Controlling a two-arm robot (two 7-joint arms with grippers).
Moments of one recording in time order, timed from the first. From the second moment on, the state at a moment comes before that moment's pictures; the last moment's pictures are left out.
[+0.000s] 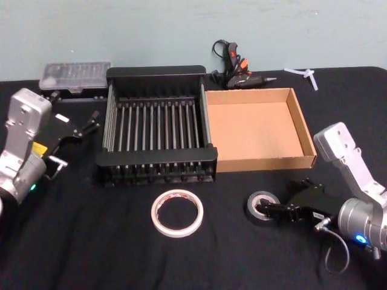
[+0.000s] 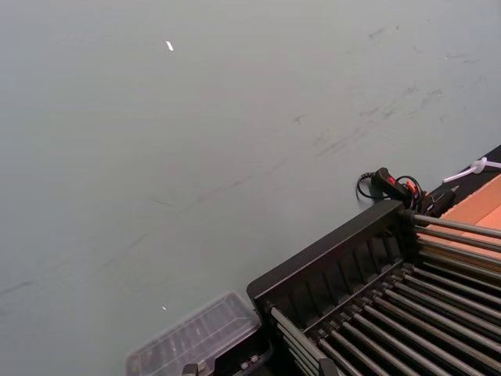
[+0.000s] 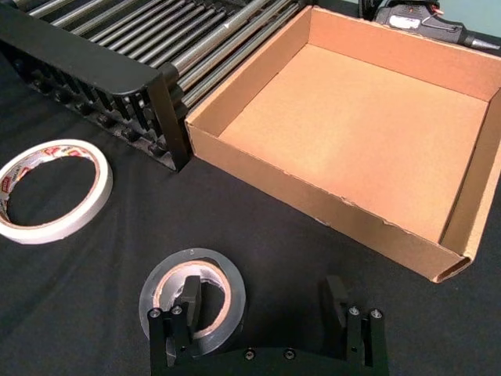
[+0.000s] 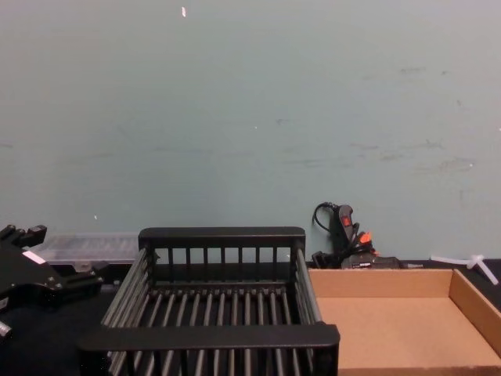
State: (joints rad) left arm -0.20 0.60 0.45 -1.41 -0.25 -0.12 0.03; right arm -0.06 0.57 -0.29 -1.77 0.36 0.52 0.30
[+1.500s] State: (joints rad) left arm -0.20 0.60 0.45 -1.41 -0.25 -0.12 0.03; right arm -0.06 0.57 -0.29 -1.76 0.35 0.52 0.30
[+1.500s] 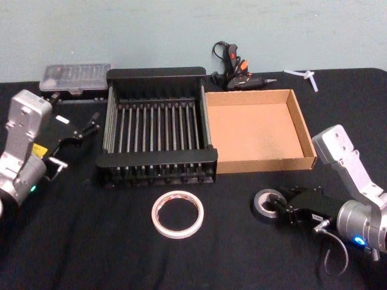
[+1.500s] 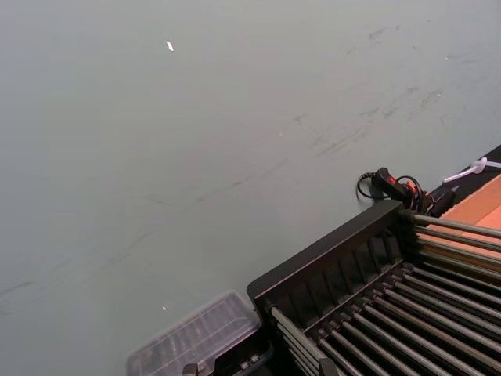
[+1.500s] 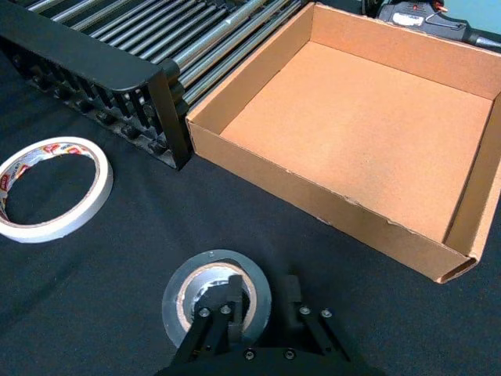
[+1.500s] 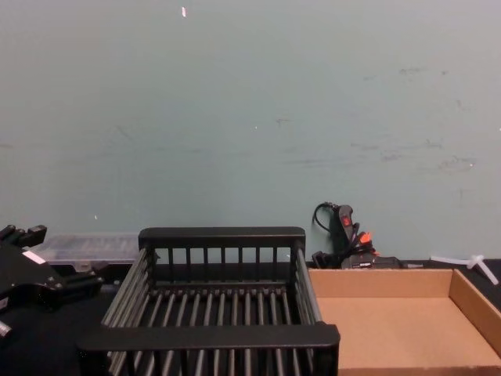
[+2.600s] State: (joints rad) left arm -0.20 0.60 0.45 -1.41 -0.25 -0.12 0.03; right arm -0.06 0.58 -0.26 -1.81 0.36 0.49 0.32
